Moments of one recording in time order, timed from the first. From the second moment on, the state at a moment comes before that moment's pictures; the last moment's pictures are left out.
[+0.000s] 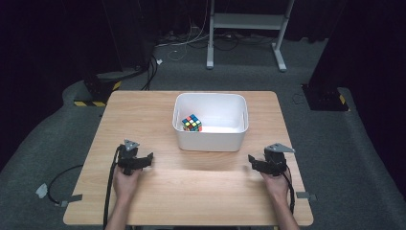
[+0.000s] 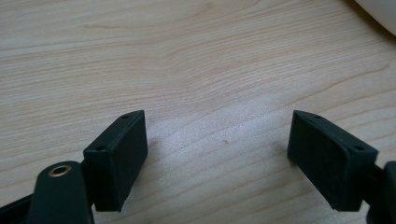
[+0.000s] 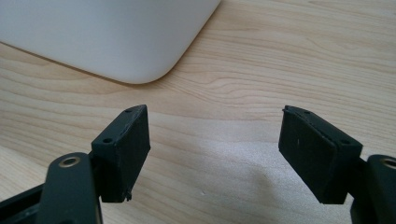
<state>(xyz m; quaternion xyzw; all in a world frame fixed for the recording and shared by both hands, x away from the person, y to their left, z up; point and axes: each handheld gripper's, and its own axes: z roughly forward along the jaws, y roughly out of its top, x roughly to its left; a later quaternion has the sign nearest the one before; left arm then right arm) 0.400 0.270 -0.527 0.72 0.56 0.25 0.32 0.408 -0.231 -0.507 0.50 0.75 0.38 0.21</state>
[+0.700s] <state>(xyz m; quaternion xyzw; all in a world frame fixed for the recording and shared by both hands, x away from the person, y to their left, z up) 0.400 0.271 -0.527 0.72 0.56 0.25 0.32 0.412 -0.233 -0.516 0.51 0.75 0.37 0.20</state>
